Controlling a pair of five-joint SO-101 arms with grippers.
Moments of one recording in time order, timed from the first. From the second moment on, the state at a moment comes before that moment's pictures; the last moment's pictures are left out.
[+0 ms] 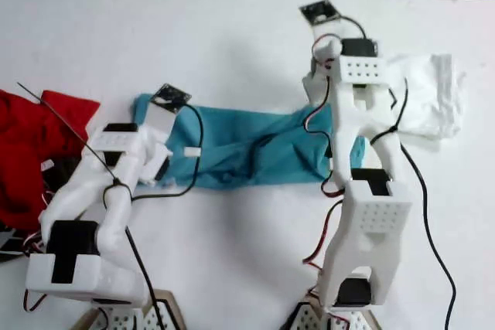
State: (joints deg) left arm -7.3 3.1 40.3 50.1 -24.2; right arm -3.3 31.9 -30.7 81.8 22.8
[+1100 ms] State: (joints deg) left arm -7.3 3.1 40.3 50.1 -24.2; right arm 5.0 8.8 19.4 55.5 48.9
